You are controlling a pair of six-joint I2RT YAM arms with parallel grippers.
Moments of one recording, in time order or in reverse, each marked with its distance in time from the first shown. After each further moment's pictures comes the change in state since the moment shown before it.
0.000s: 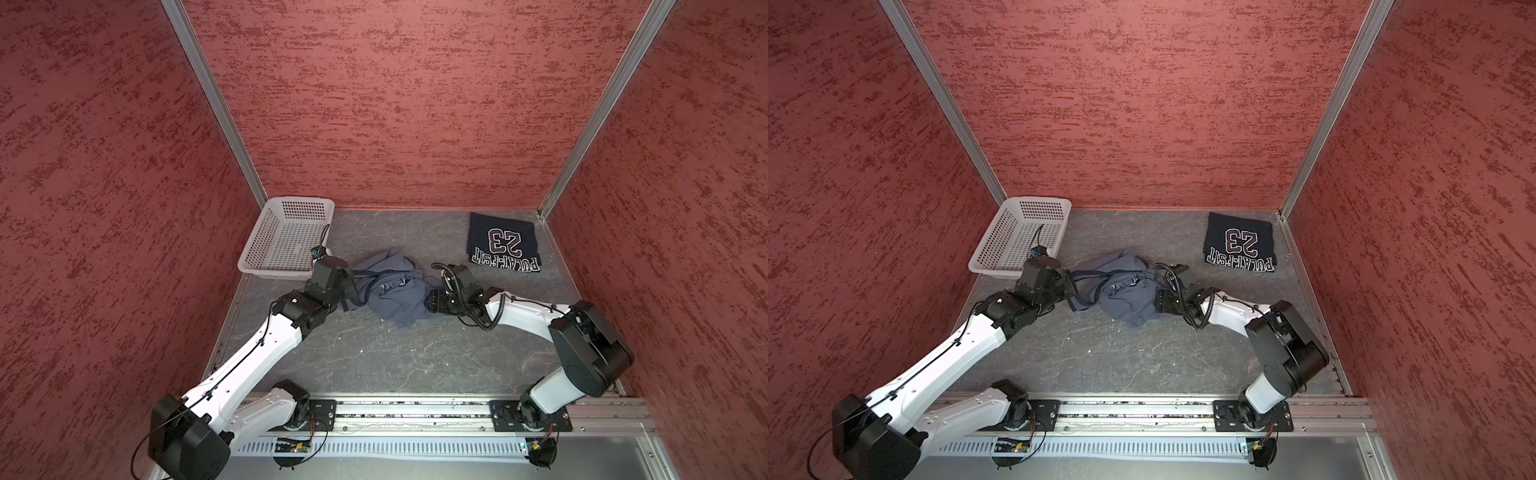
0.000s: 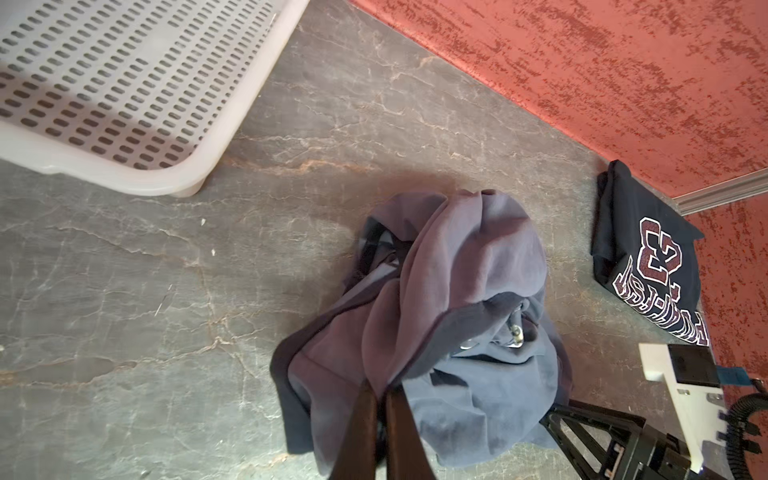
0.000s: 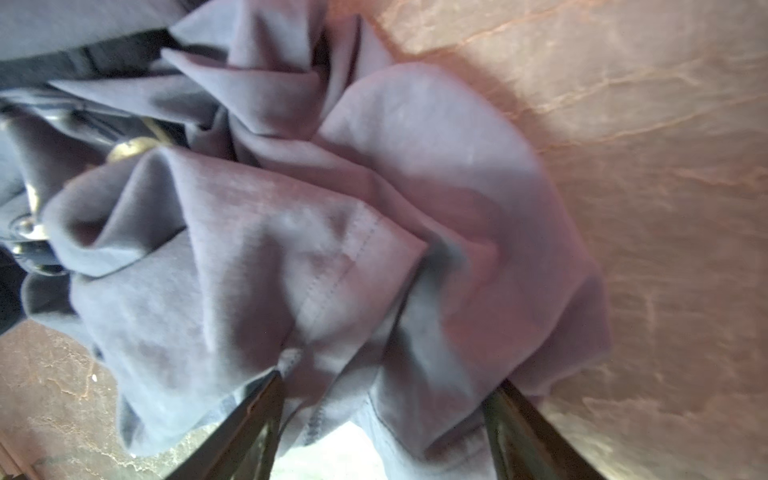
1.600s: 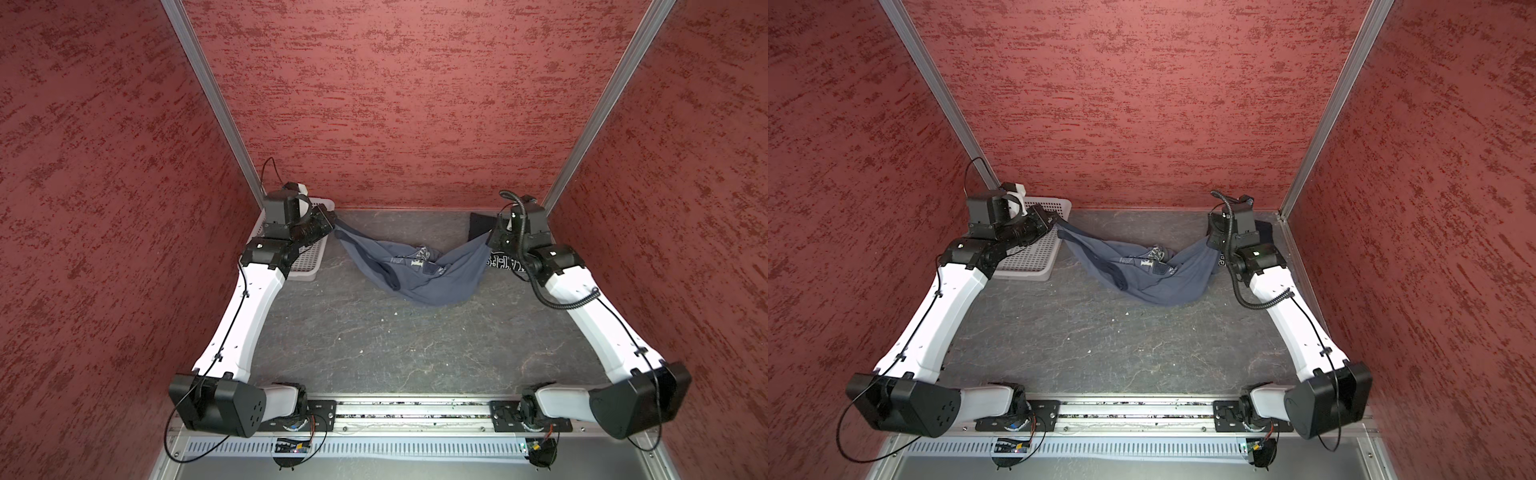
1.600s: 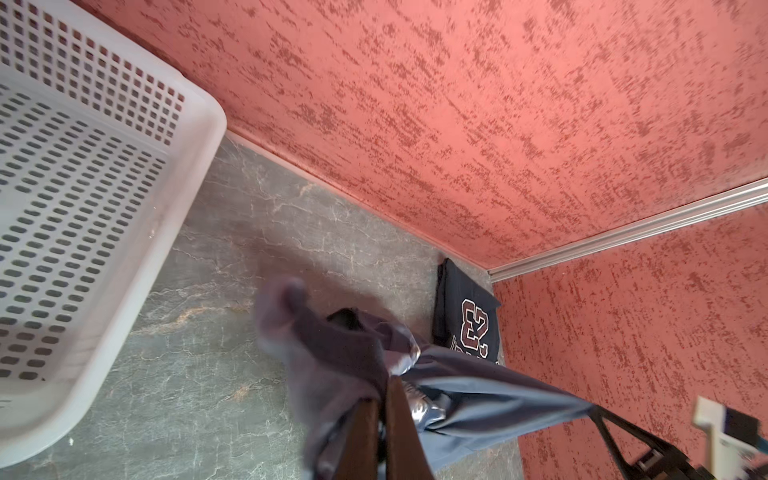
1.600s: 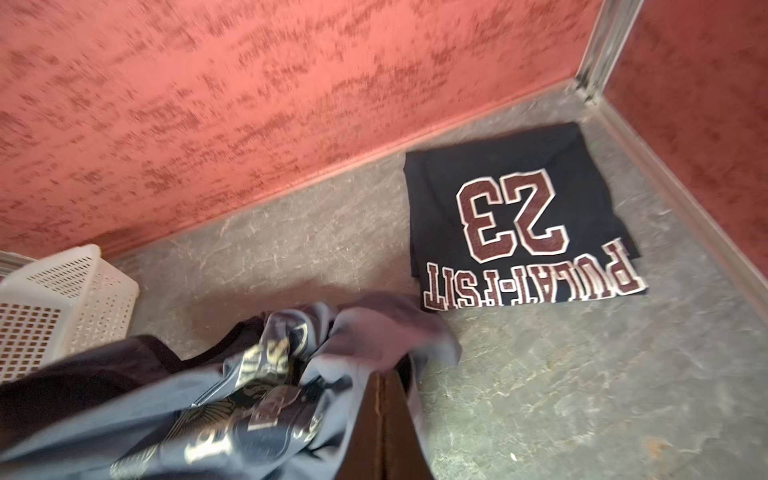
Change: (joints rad) left arm 0.369 0.251 0.518 0.010 0.510 0.075; right arm -0.317 -0.304 0.526 -0.487 0.359 -0.127
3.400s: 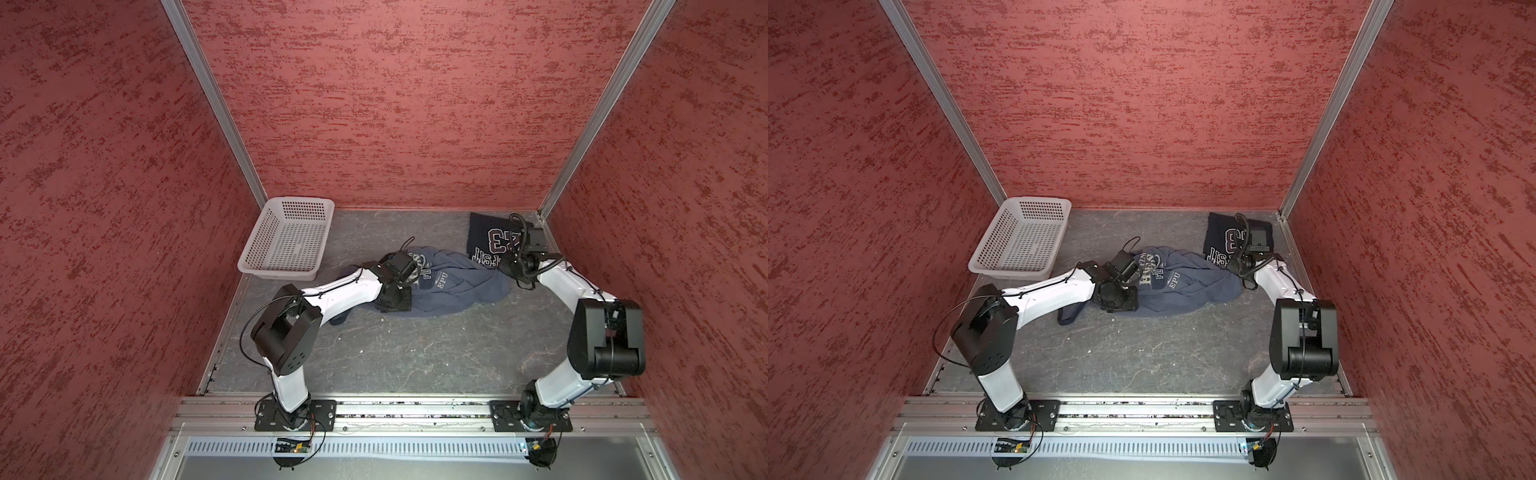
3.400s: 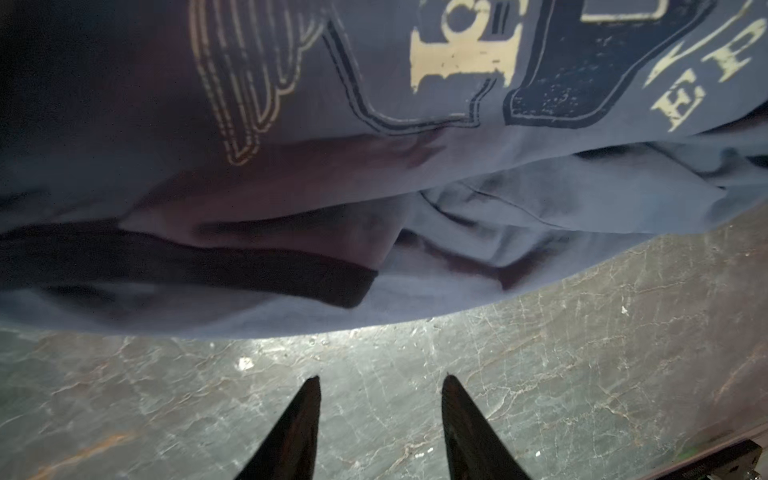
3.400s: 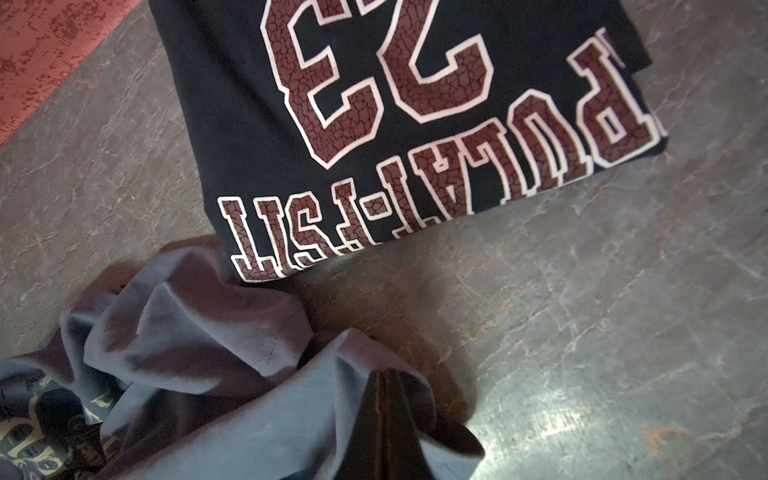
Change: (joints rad) left arm -0.642 0.510 -0.097 -0.189 -0.206 -0.023; right arm -0.314 0.331 -0.245 0.195 -0.233 0.000
